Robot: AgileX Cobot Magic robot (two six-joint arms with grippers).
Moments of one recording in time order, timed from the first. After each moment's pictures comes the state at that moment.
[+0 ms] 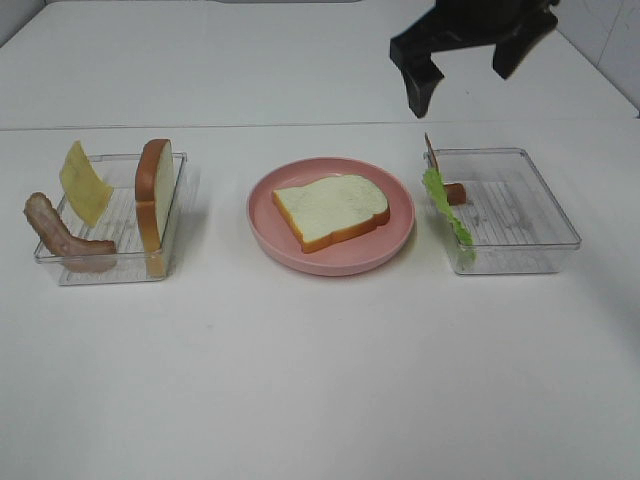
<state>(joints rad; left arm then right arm) 0.09 0.00 -0.52 -0.07 1.08 0.00 0.38 2.04 -1.87 -0.16 1.22 -0.01</state>
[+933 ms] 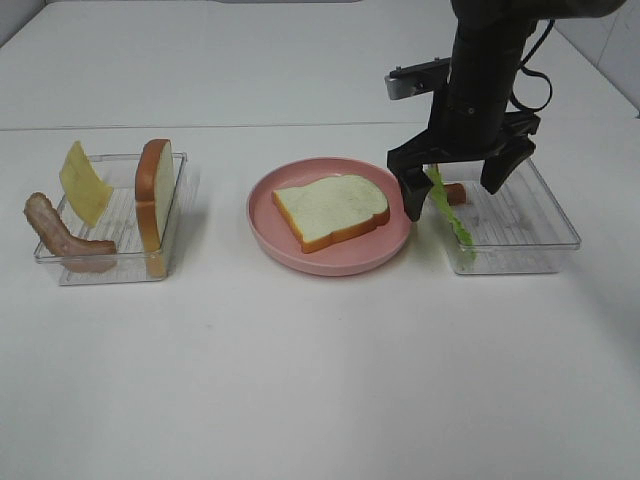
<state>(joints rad) 0.09 0.00 -0.52 -0.07 1.08 0.00 0.34 2.17 -1.69 -0.04 1.09 -0.01</state>
